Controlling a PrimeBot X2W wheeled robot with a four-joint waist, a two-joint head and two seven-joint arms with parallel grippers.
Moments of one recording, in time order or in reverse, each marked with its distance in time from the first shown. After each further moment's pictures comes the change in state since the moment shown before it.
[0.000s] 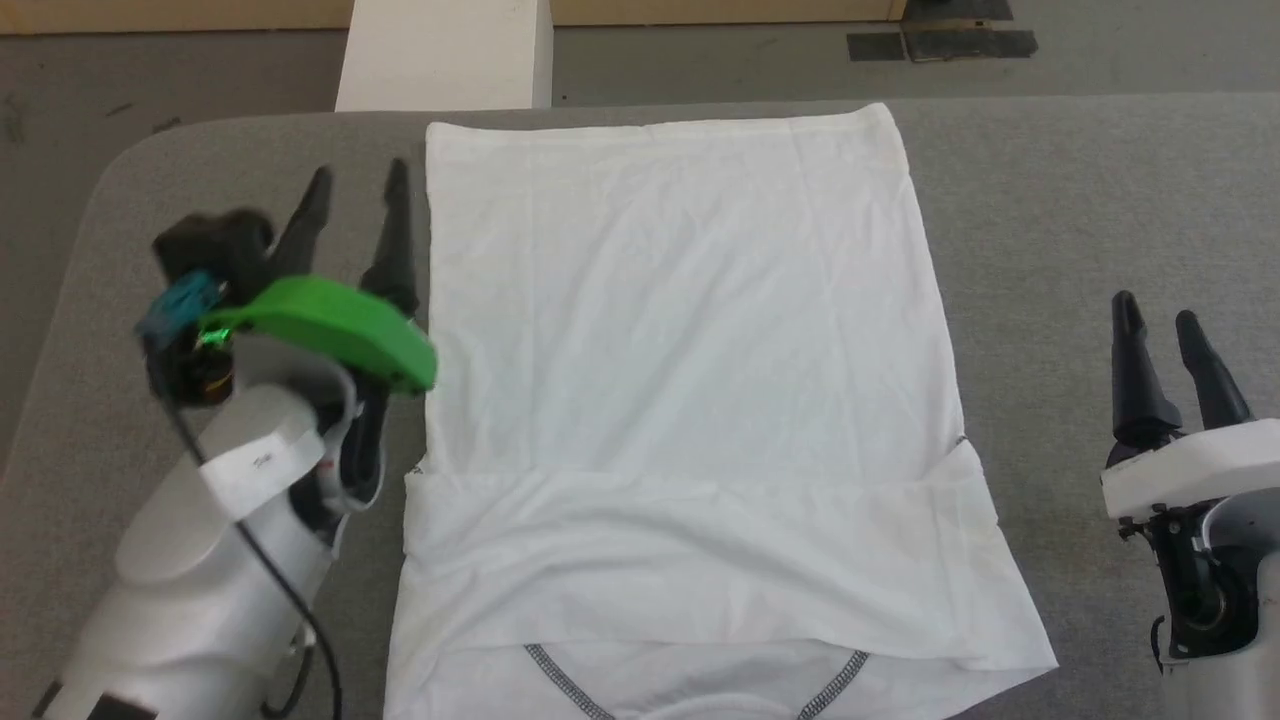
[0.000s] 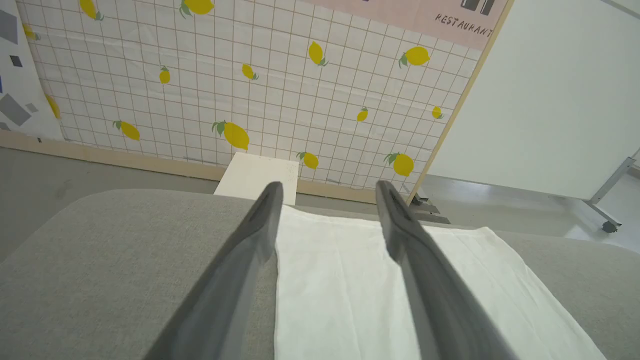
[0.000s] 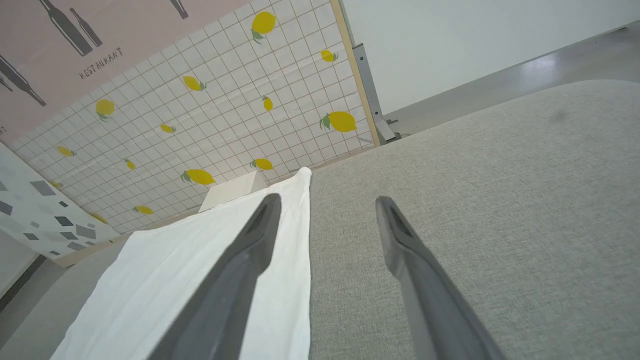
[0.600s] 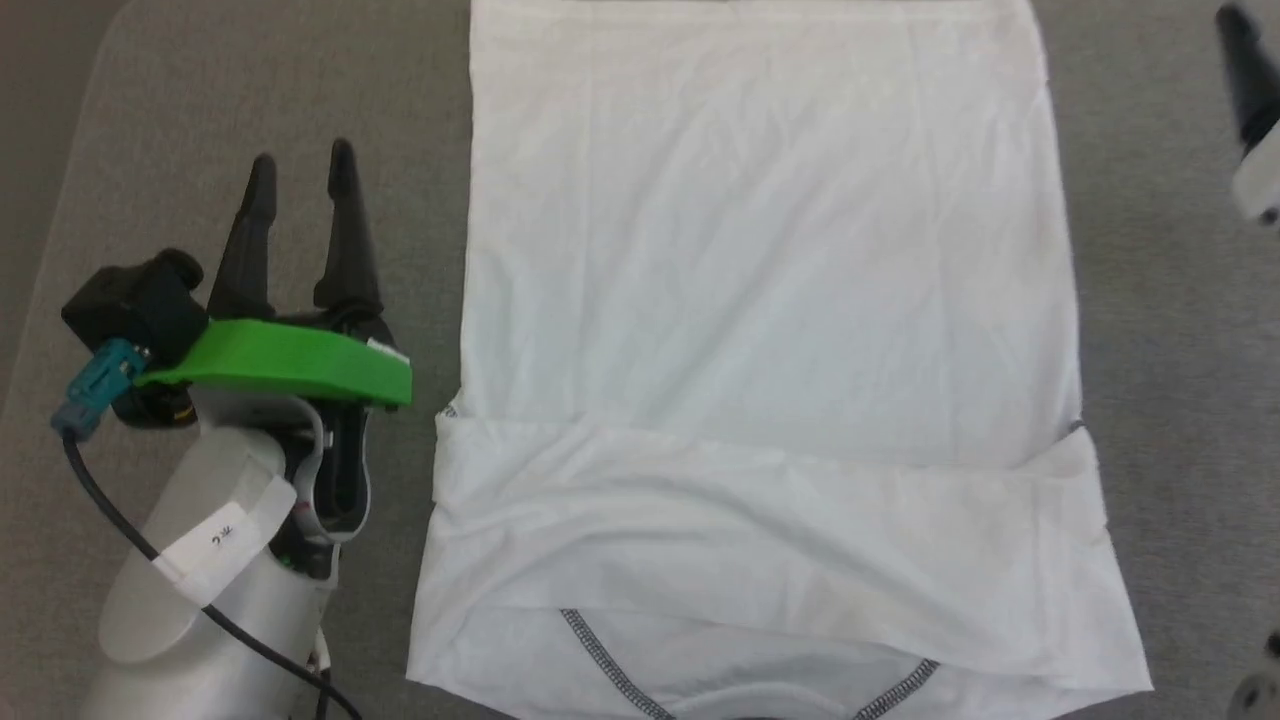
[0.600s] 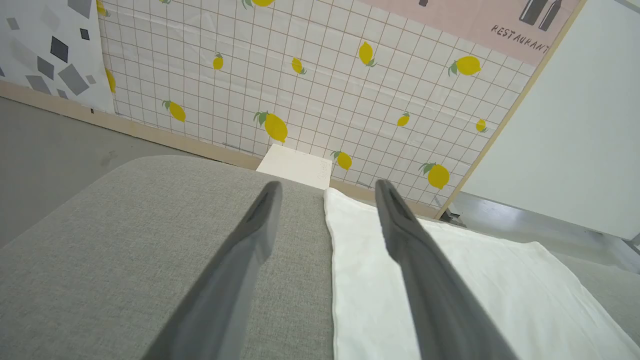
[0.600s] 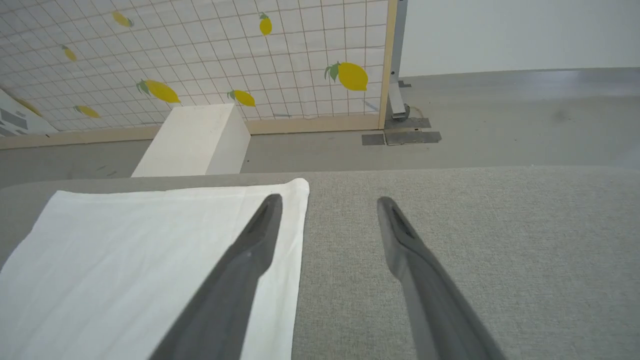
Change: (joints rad) left arm 0.204 -0.079 0.287 -0.259 0.171 -0.040 -0.006; right arm -0.509 -0.134 -0.023 0.070 -0.216 0.000 0.509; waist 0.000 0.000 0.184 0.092
